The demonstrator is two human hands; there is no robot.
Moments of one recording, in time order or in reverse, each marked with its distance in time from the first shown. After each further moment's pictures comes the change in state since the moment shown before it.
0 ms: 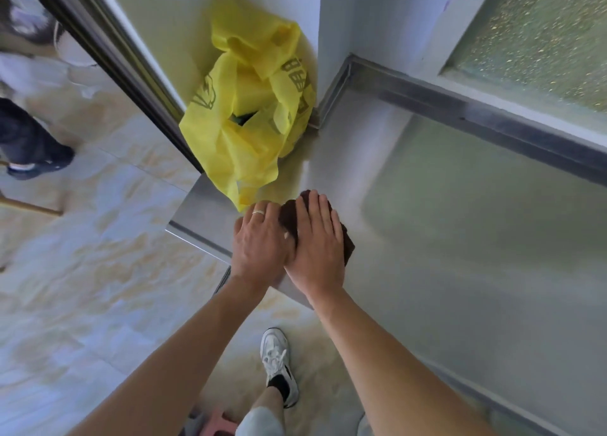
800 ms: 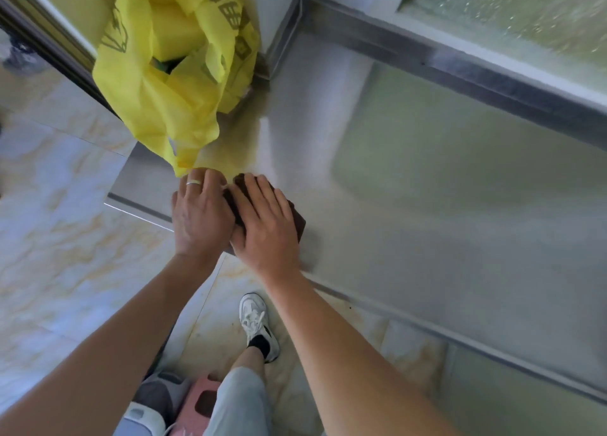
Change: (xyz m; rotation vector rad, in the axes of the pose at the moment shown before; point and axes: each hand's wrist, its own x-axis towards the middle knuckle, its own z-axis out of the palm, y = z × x) left_hand -0.007 -0.017 0.013 -0.011 0.178 0.008; right_hand -0.031 -0.005 0.010 0.196 0.135 -0.104
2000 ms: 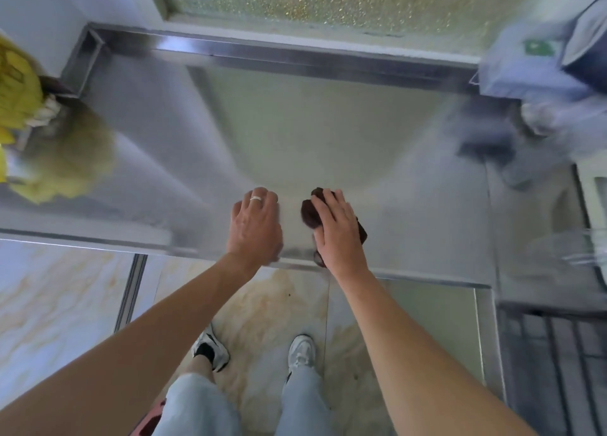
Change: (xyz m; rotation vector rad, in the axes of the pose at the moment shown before) left_hand -0.189 0.358 0.058 0.176 -0.391 0.476; right_hand -0.220 0.289 -0.298 -0.201 0.090 0.332
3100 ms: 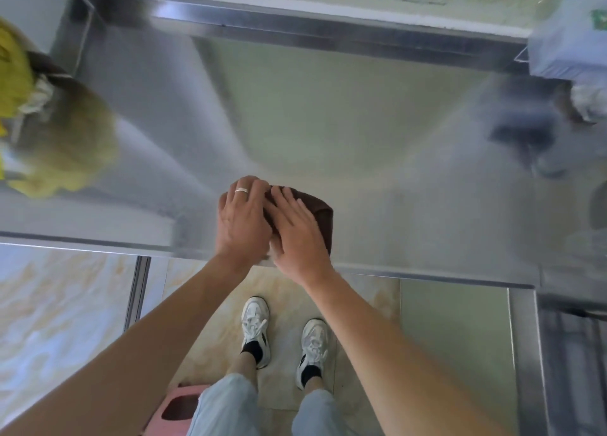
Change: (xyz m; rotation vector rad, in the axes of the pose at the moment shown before) left_hand 0.005 -0.071 -0.010 -0.288 0.146 -0.072; right_hand 0.016 -0.114 0.052 0.155 -0.230 -0.116
